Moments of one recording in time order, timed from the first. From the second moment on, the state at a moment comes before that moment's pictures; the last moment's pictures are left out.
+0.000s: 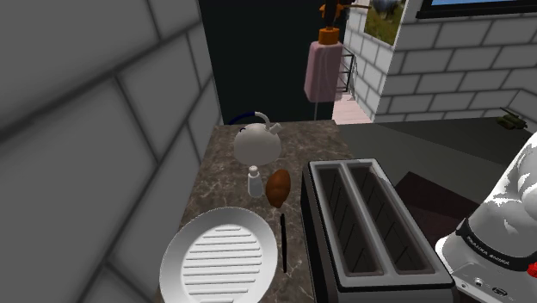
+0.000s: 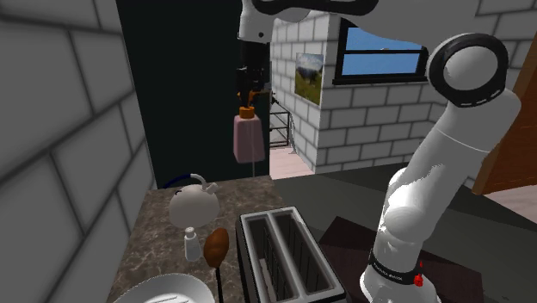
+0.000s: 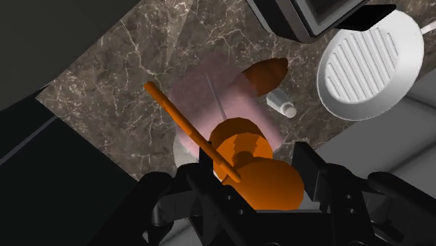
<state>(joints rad) 0.09 -0.31 0.03 -1.73 0.10 1.51 -0.06</state>
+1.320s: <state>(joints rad) 0.22 -0.58 0.34 -1.92 0.23 1.48 0.37</state>
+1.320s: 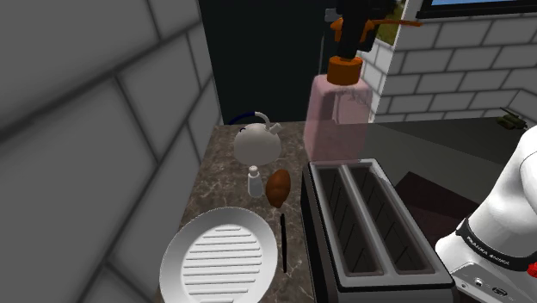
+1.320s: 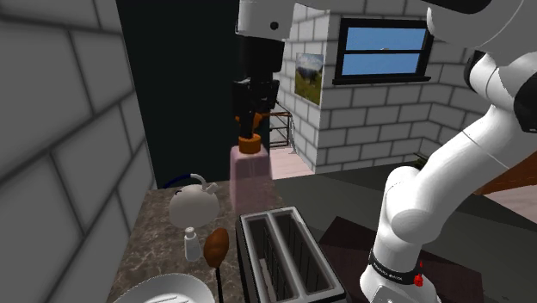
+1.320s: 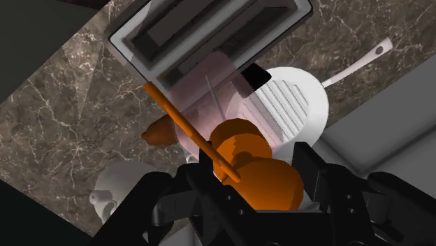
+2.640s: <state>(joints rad) 0.23 -0.44 0.83 -1.67 0.30 1.49 0.89</state>
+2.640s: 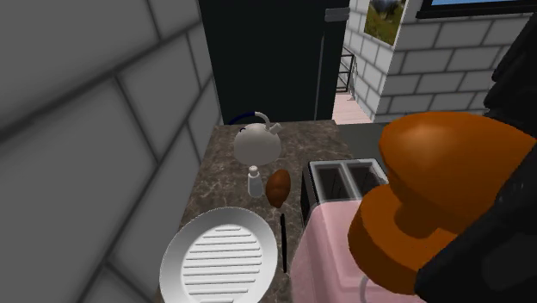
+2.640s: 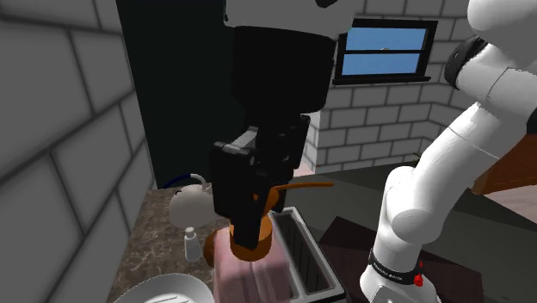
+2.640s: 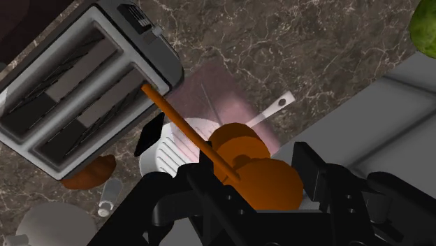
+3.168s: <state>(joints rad) 0.07 -0.20 1.28 -1.45 0.13 1.50 1.19</state>
